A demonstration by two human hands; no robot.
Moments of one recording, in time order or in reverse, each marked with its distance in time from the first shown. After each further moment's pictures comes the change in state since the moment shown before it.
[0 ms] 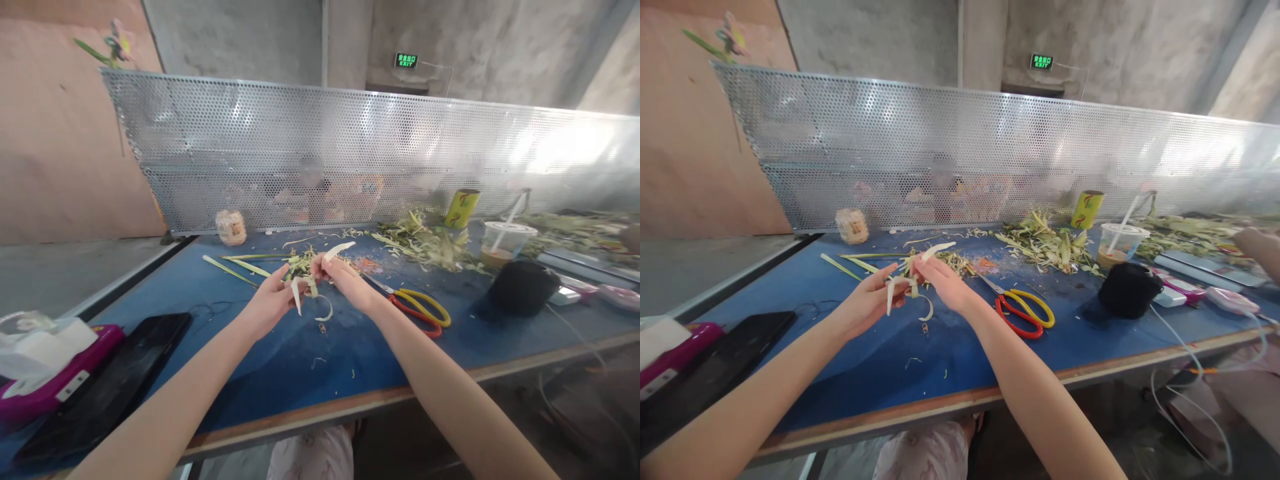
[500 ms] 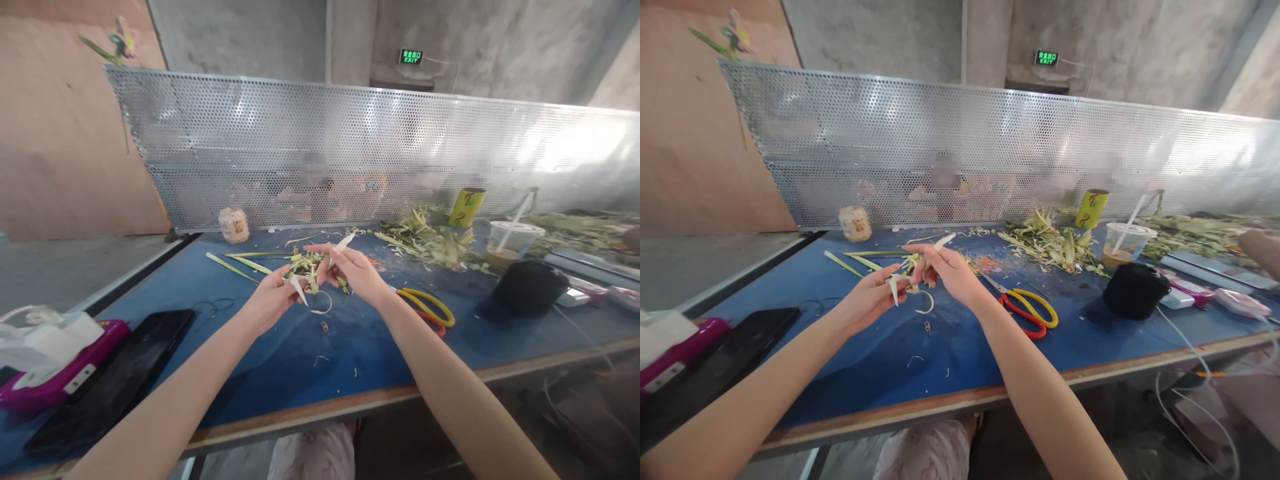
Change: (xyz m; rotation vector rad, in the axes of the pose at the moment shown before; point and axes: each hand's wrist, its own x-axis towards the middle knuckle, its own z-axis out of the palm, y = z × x) left_hand 0.003 0.000 -0.003 -0.057 -0.029 -0.014; right_hand -0.002 -0.016 -0.005 0.034 0.021 0.058
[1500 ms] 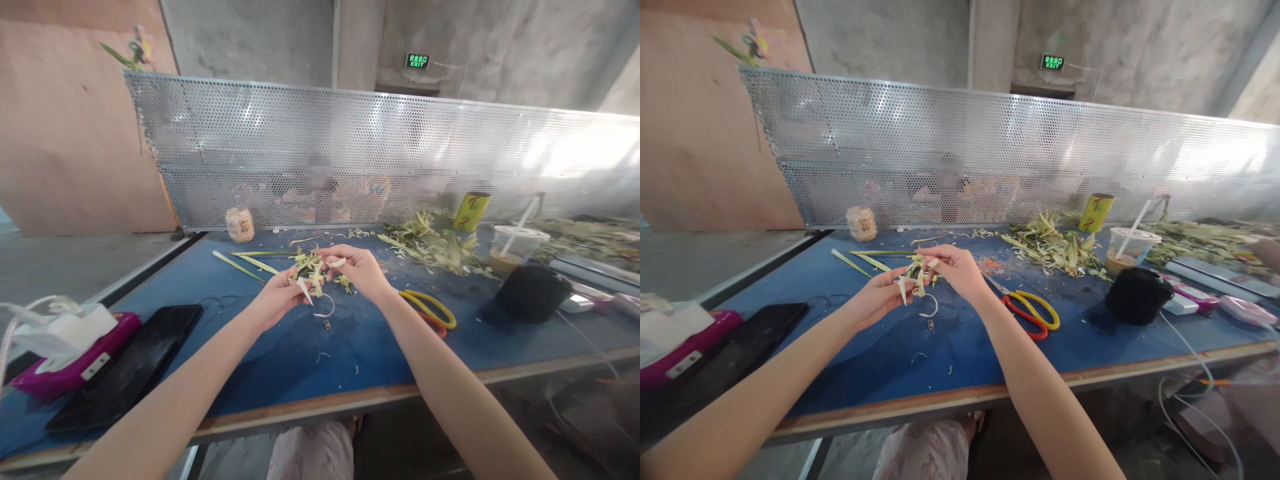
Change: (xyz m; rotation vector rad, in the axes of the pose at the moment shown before) left_hand 0.005 -0.004 -0.006 -0.009 -0.095 -0.023; right_hand 0.003 0.004 -0.005 -0.004 0.169 0.008
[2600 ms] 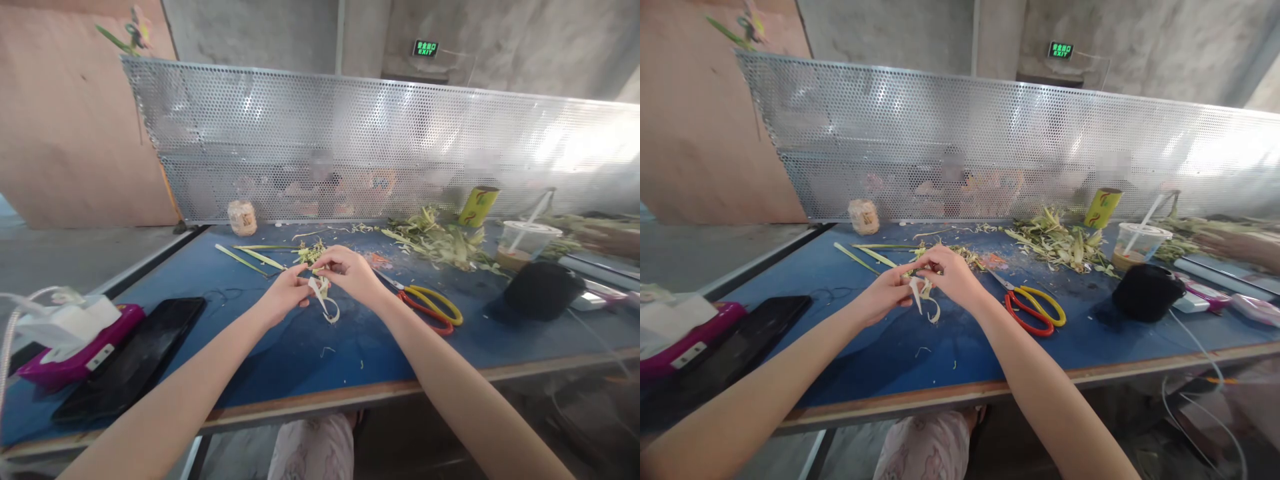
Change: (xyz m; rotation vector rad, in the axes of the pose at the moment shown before) left_hand -0.001 -0.007 0.000 0.201 -0.029 0.016; right_hand -0.002 0.020 0.011 -0.439 -0.082 -0.208
